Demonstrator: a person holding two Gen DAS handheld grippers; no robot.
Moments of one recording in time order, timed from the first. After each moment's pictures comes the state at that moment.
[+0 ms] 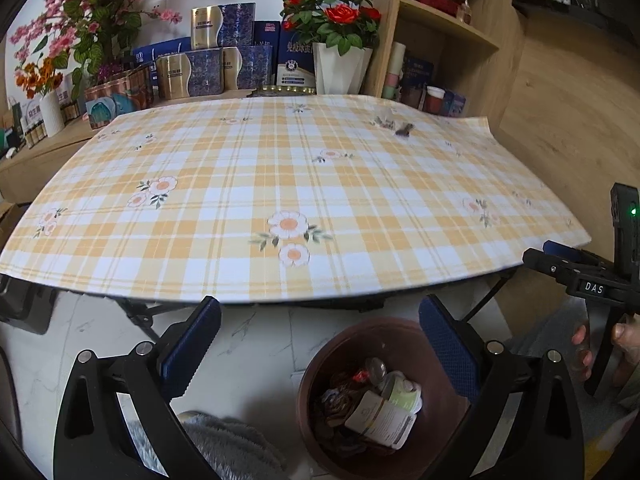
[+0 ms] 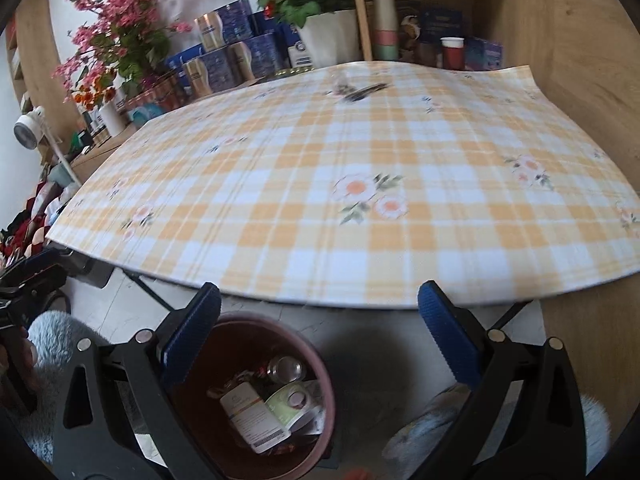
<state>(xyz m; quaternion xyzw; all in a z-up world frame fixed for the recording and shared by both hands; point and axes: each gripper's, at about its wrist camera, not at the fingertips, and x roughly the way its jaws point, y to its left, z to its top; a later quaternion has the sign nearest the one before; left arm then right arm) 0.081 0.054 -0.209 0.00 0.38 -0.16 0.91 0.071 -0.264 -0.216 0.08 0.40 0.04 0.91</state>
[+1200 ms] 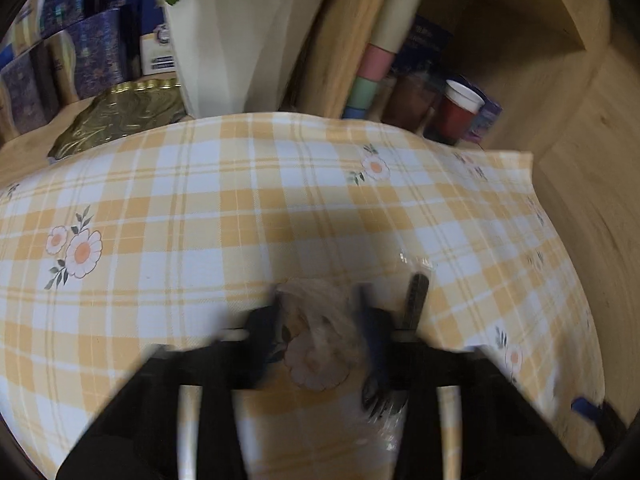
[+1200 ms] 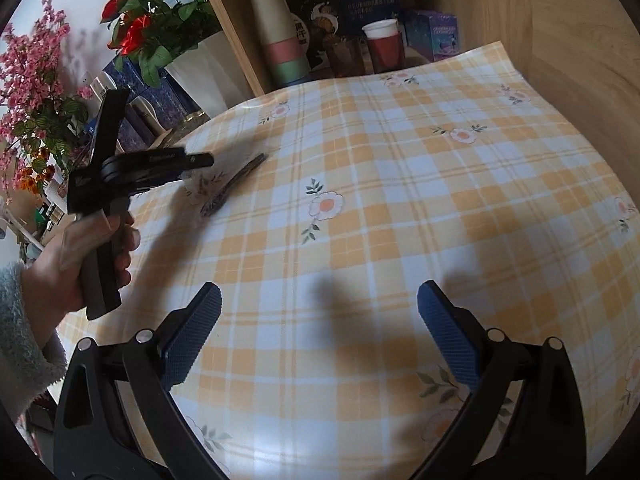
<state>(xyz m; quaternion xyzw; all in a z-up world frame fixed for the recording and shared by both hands) 0.522 -0.213 -0.241 -0.01 0.46 -0.24 0.85 0.283 -0.424 -0.216 0.17 0.43 -0.01 0.89</state>
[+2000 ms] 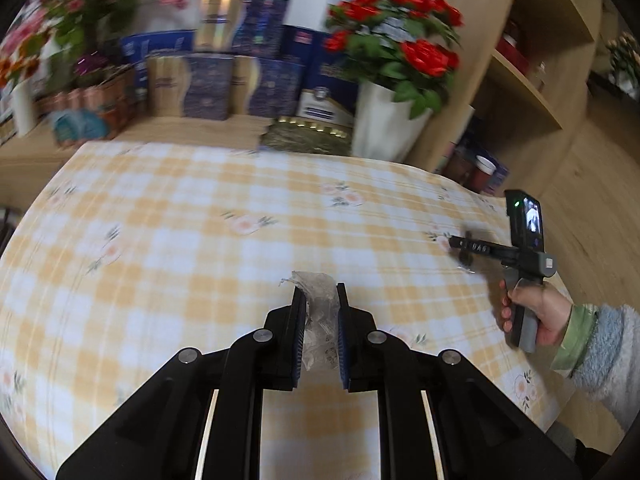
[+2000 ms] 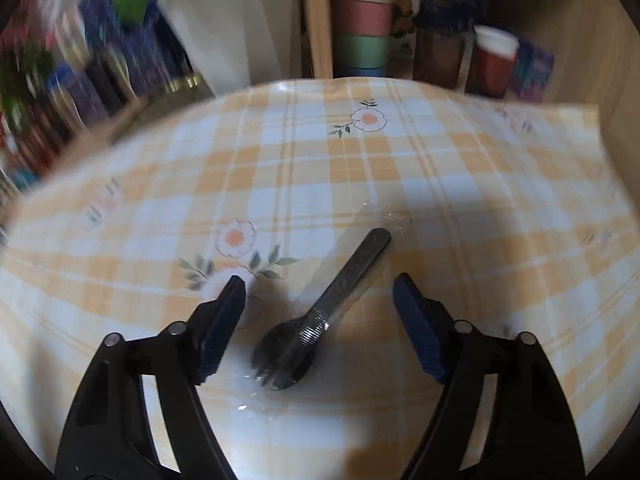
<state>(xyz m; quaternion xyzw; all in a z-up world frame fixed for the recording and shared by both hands) 0.344 0.085 -0.164 -0.08 0.39 -0.16 0.90 0.469 -0.296 -0.254 0.04 0.48 -0.07 0.88</state>
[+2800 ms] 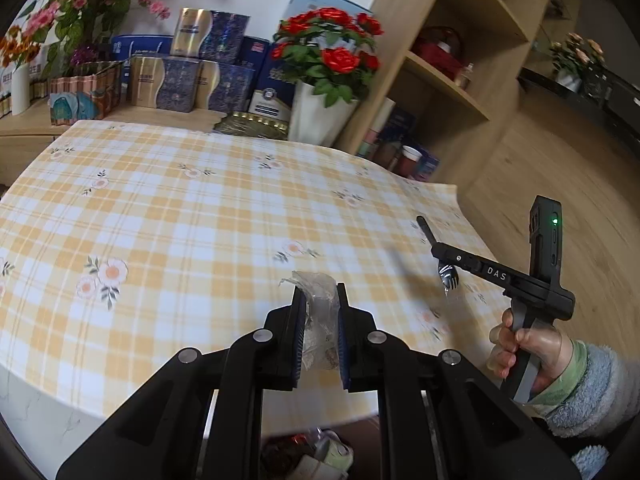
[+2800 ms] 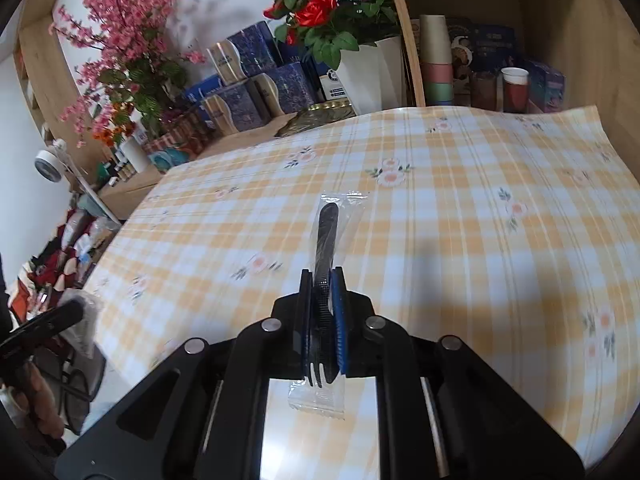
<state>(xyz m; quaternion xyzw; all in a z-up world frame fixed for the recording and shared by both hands) 0.174 0.054 -0.134 -0.11 0.36 -0.23 0.90 0.225 -0.249 -0.156 0.12 0.39 0.12 0.91</state>
